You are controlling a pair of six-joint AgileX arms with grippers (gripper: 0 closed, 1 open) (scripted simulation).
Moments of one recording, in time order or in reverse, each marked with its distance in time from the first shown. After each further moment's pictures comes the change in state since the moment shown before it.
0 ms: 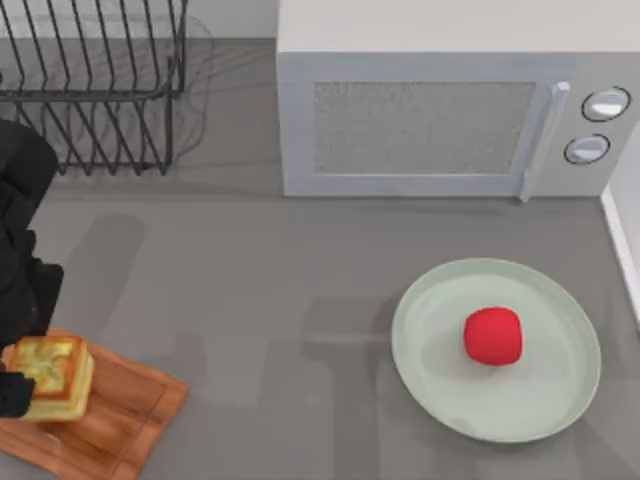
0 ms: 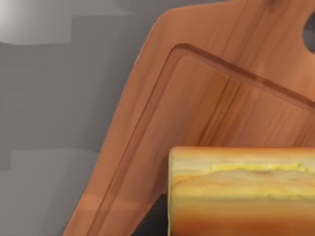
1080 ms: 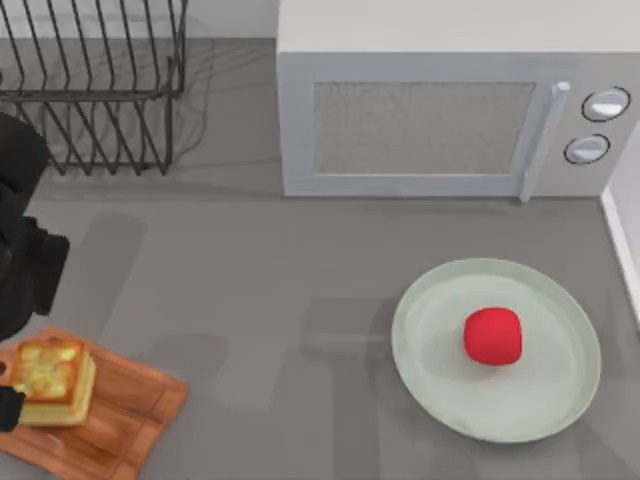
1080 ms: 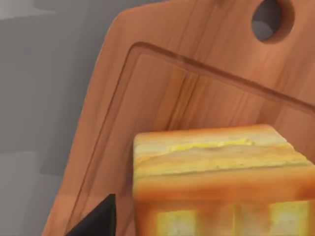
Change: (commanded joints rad) left arm 0.002 -0.061 -0.016 0.043 0.000 0.061; right arm 0.000 0.000 0.000 0.000 0.000 0.000
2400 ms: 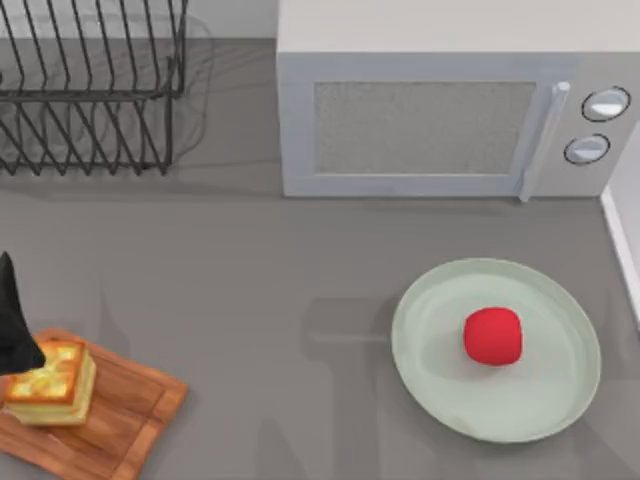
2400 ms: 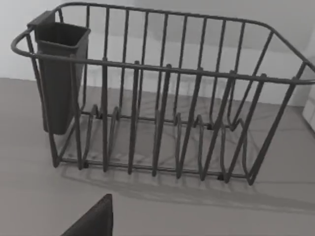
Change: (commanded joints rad) left arm 0.157 -1.373 -0.817 0.862 0.088 1.567; right arm 0.000 0.000 0.000 0.000 0.000 0.000
